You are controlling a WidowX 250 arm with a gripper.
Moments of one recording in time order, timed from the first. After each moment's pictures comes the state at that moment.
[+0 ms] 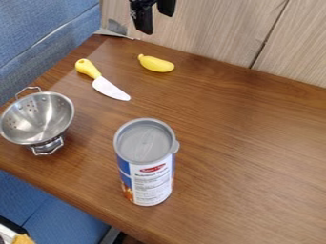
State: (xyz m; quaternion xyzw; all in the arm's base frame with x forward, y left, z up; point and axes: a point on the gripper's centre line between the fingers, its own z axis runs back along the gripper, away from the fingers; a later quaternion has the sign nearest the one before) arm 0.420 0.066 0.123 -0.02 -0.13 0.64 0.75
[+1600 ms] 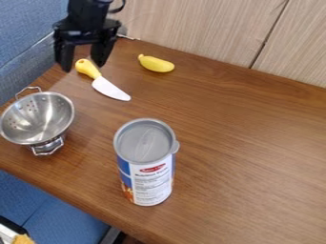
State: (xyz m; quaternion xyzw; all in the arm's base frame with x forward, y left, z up) arm 0.298 0.130 0.094 0.20 -0.05 0.55 0.81
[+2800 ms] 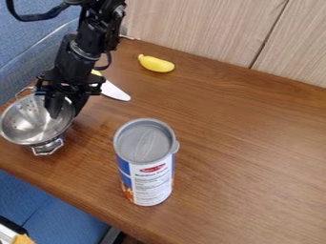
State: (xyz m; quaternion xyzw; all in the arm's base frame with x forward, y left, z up) arm 0.255 0.134 0.042 0.26 0.01 0.51 0.82
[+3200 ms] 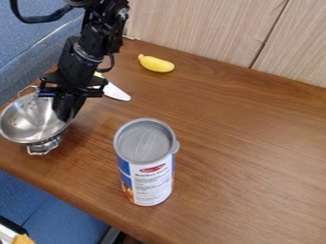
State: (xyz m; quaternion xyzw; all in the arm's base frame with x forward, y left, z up) arm 0.257 0.130 0.039 0.26 0.01 0.50 0.82
